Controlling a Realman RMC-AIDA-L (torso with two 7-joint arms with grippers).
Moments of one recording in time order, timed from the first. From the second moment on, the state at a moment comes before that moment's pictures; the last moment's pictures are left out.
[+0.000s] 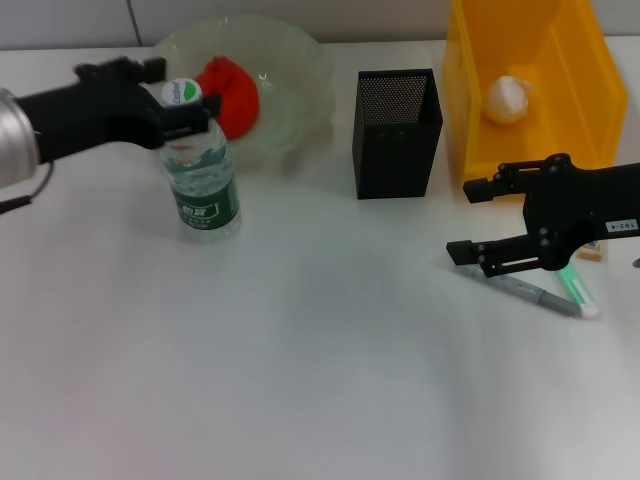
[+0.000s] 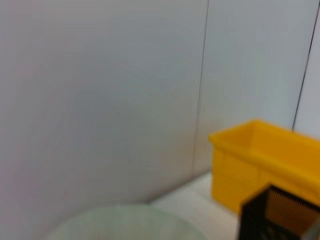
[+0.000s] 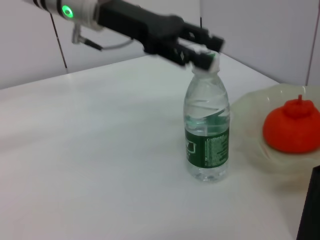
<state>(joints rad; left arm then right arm) -0.17 -2.07 1.33 1.39 1.80 0.96 -1.91 0.36 2.08 -1.05 -1.29 -2.01 -1.61 1.73</state>
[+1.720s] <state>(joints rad) -0.28 -1.99 0.67 0.72 1.83 1.93 -1.25 0.73 2.09 -1.27 -1.14 -2.88 -1.60 2.84</state>
